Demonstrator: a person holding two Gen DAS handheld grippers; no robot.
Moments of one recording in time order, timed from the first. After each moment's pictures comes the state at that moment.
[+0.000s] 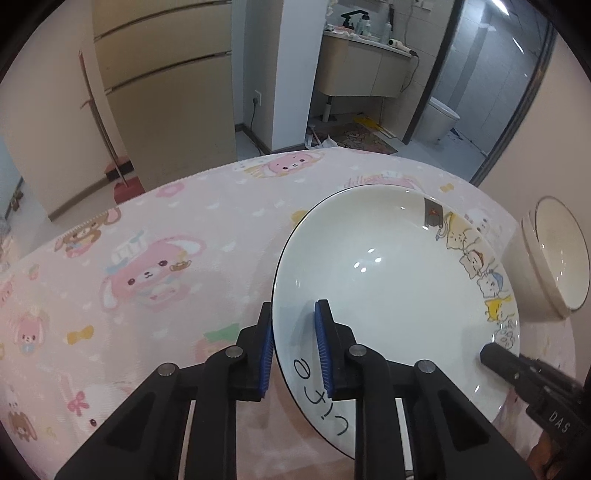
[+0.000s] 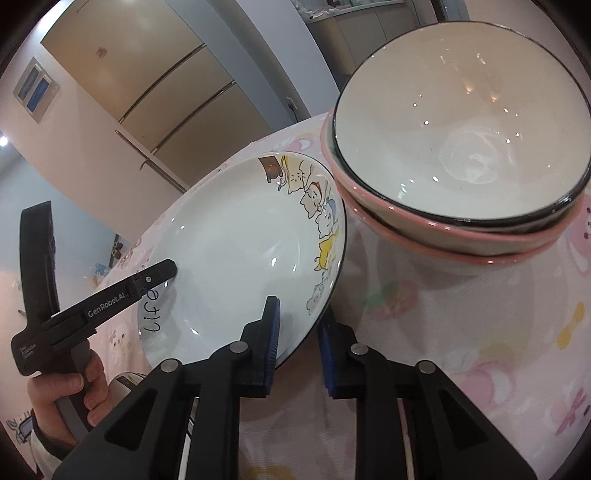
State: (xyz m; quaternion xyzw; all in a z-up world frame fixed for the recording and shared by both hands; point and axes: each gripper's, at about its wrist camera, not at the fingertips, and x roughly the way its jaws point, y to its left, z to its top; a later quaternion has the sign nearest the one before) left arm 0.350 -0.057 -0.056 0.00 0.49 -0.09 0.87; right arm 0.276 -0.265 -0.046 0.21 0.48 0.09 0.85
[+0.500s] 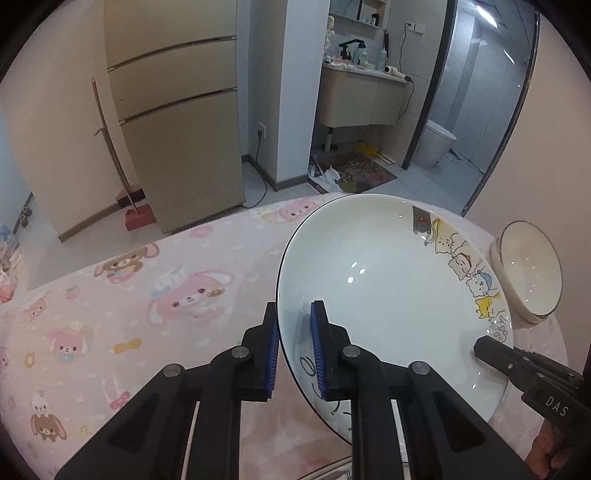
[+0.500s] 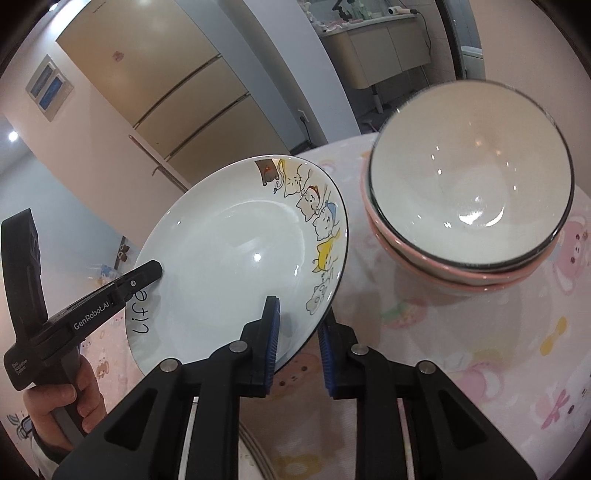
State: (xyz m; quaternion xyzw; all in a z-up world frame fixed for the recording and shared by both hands) left arm 0.324 -0.039 -0.001 -0.01 0.44 -0.08 0.90; right arm 0.273 -0.257 -0.008 0.21 0.45 0.11 0.86
